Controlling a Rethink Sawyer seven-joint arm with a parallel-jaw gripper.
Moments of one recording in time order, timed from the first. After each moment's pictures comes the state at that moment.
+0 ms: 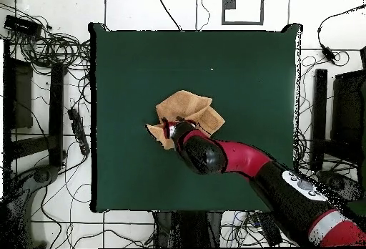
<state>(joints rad) -0.73 -0.49 0.62 2.00 -0.30 0.03 1.57</state>
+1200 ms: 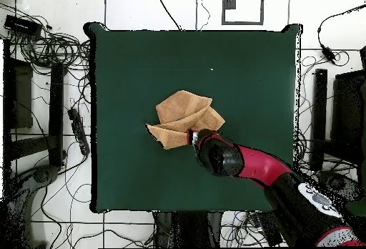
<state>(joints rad) -0.66 -0.54 0.36 1.95 -0.23 0.14 1.57</state>
